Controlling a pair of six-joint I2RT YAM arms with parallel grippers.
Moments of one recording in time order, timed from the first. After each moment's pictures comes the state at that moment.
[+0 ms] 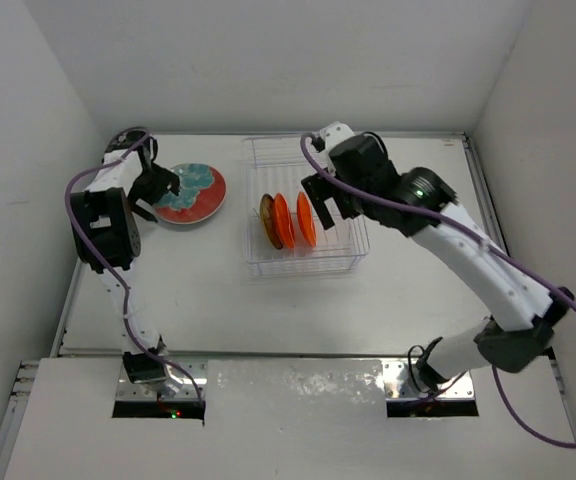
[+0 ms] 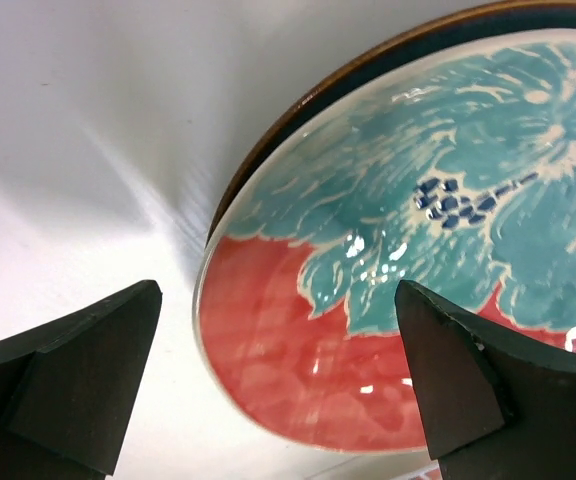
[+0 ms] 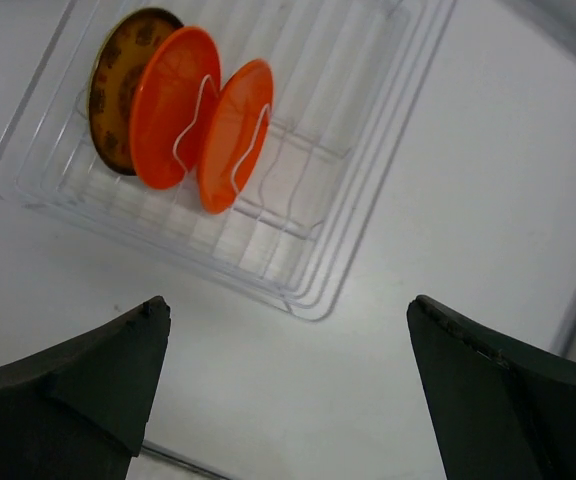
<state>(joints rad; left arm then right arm) 0.17 2.17 1.78 -0.93 -0.12 -0.91 0.81 1.41 1.73 -1.03 0.44 0.02</state>
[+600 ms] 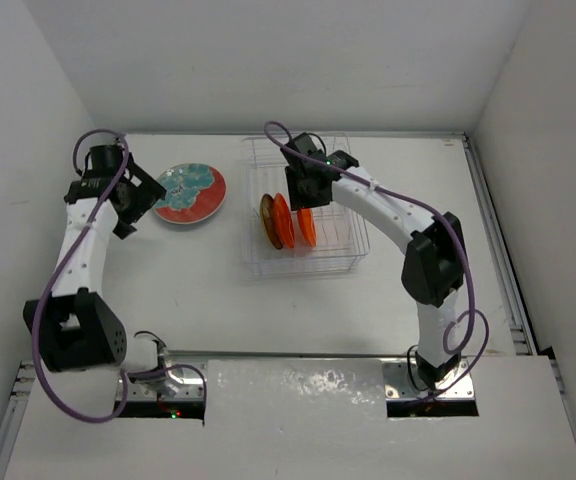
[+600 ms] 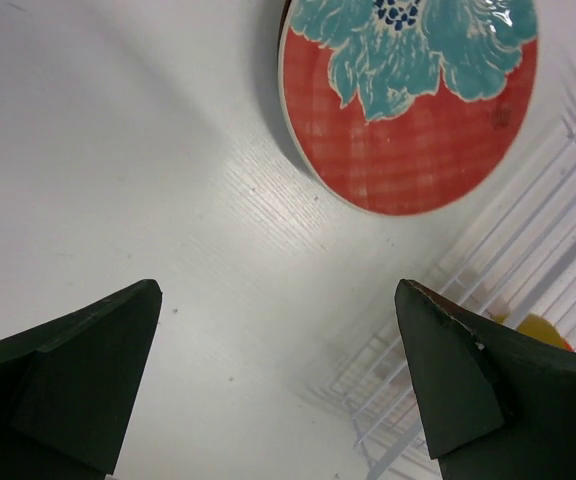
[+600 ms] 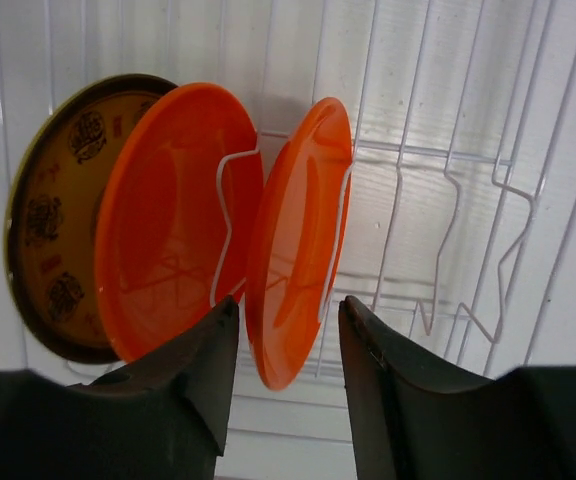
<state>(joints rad) 0.17 1.40 1.28 -0.85 -0.11 -0.73 0.65 1.98 1.79 -0.82 0.26 0.39</state>
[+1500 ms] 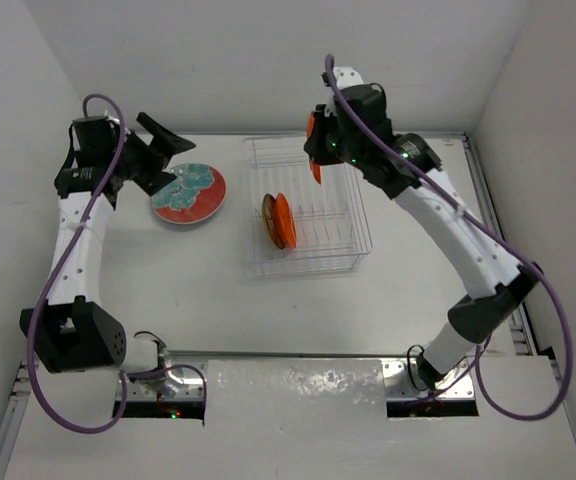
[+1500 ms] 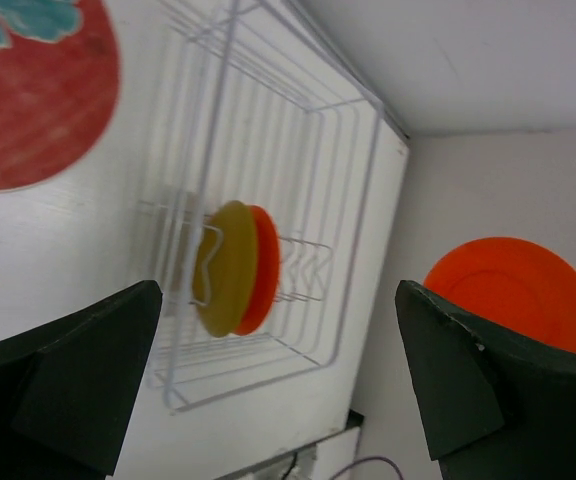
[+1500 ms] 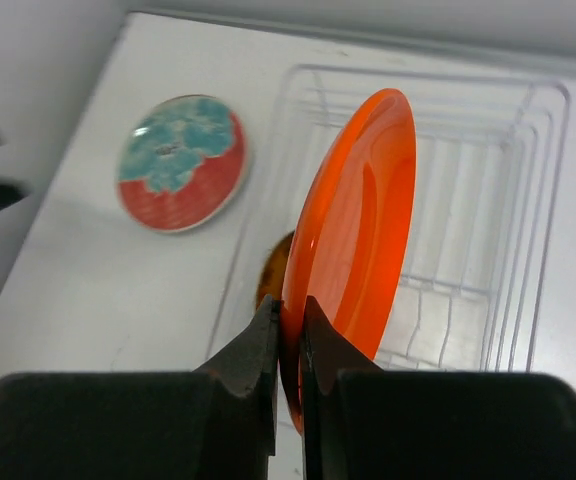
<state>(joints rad) 0.15 1.35 1.40 -0.64 0.46 -0.81 0.64 1.69 1.93 -0.74 0.23 0.40</state>
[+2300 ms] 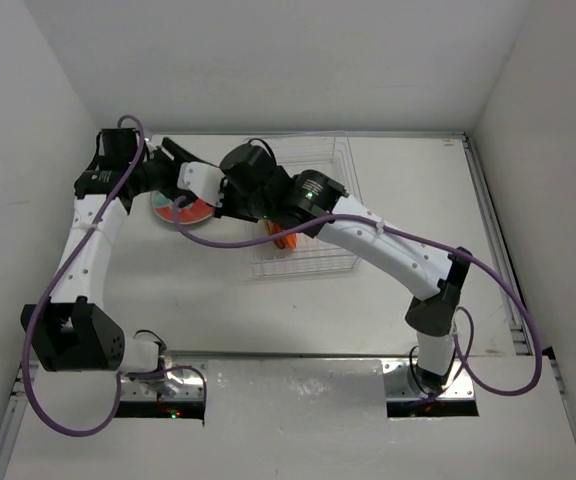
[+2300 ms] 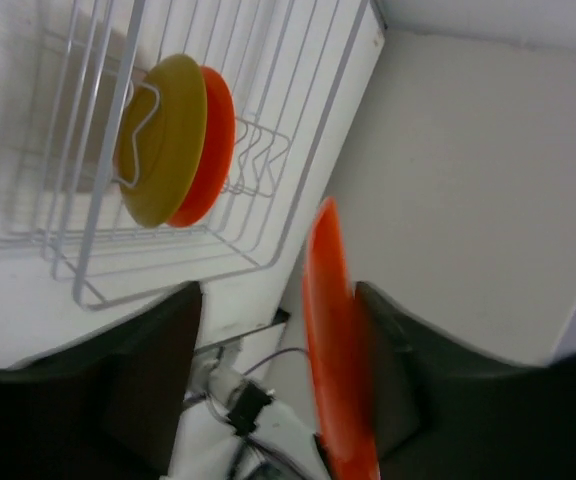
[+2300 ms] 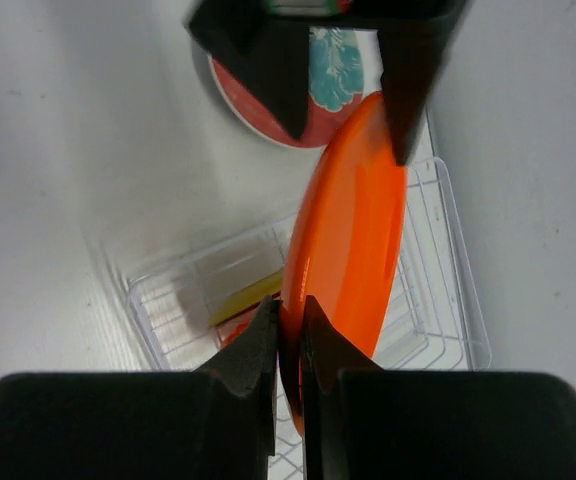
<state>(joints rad) 0.04 1.37 1.38 -0.72 0.62 -1.02 1.05 1.88 2.11 -0.84 0.21 -0.57</state>
